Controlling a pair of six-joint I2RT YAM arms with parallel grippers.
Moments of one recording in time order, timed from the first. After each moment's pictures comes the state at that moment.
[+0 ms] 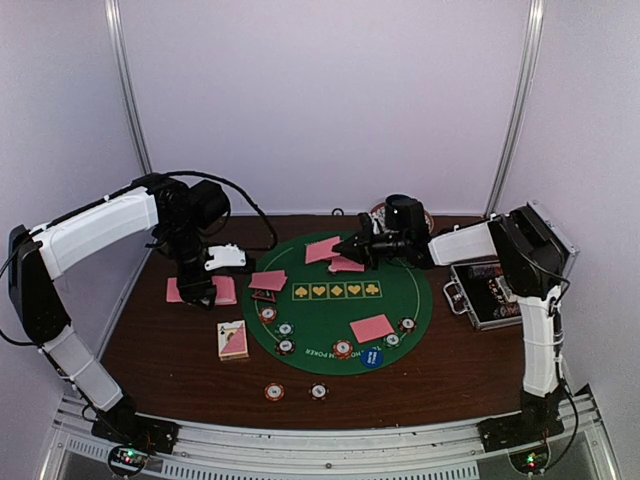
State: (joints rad) left arm -0.58 1.61 1.47 -1.31 -0.02 0.74; right arm 0.49 2.16 1.38 0.45 -0.85 1.16
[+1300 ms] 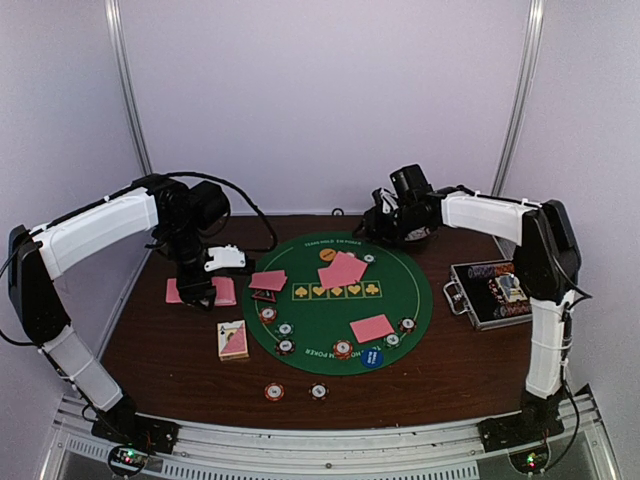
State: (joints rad) left arm -0.58 1.61 1.47 -1.31 -0.02 0.74; right arm 0.46 2.08 1.71 -0.43 -0.39 0.58
